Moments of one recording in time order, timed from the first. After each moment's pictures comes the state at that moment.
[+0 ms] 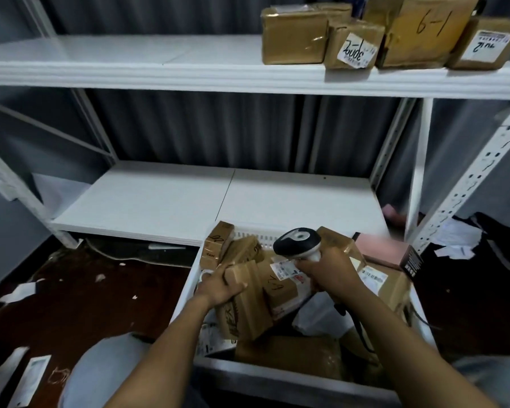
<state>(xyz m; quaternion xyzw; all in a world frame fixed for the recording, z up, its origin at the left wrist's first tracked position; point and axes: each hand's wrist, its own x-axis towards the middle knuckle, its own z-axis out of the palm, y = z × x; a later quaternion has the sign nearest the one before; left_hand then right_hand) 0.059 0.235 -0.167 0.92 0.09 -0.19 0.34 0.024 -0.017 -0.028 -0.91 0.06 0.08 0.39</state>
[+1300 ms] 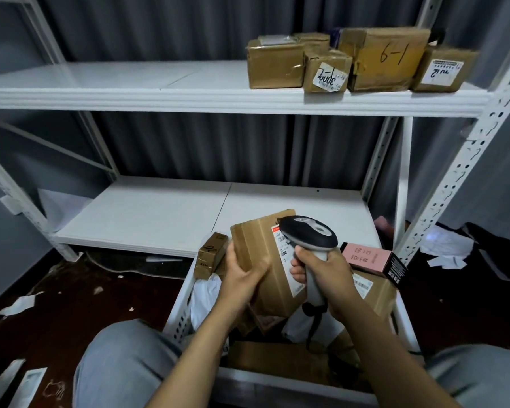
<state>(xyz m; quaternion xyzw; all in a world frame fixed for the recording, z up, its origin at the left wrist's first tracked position) -0.012 0.135 -0.034 0.71 0.08 -0.02 0.70 -0.002 -0.031 -0.015 -0.67 0.09 0.02 0.74</state>
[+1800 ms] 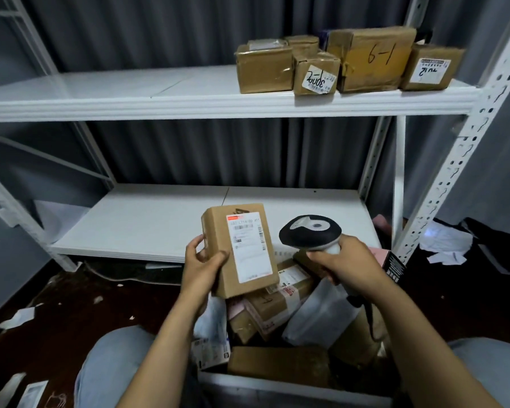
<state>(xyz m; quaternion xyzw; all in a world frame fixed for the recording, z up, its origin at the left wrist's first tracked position) 0.016 0.180 -0.027 0.69 0.18 0.06 0.70 0.004 -0.076 0.023 -0.86 0.01 0.03 0.50</state>
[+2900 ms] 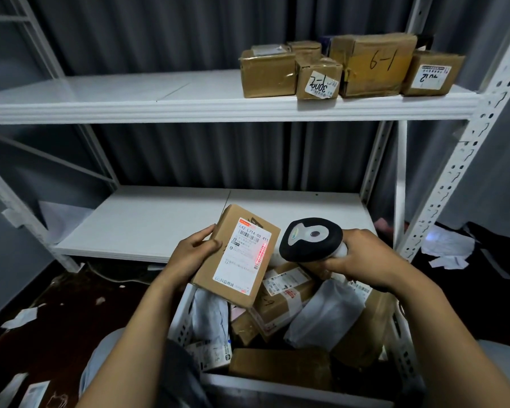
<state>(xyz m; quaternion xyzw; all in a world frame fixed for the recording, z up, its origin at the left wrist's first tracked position) 0.039 0.223 -0.006 0.78 0.08 -0.03 0.62 0.004 -0.091 0.057 -0.93 -0.08 0.05 0.34</state>
